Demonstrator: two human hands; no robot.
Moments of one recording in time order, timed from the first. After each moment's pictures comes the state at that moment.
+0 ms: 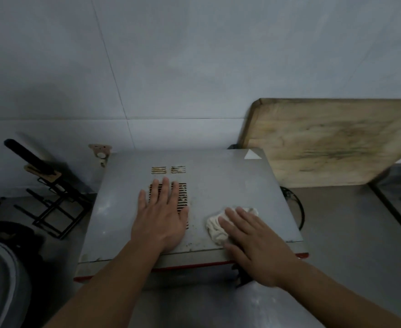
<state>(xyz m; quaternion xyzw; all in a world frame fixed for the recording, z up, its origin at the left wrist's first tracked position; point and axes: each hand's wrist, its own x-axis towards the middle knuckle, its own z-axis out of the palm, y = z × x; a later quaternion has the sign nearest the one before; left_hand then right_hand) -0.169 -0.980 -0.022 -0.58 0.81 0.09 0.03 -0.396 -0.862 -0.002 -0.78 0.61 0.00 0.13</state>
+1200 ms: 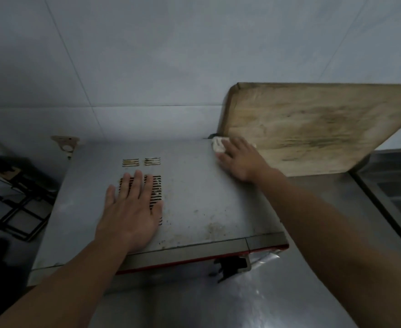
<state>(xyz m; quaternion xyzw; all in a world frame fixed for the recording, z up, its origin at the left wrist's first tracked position) -0.170 -0.981 -0.025 -0.58 0.81 0.08 0.03 -0.489 -1.035 -0.011 -0.68 0.73 0.00 0.09</state>
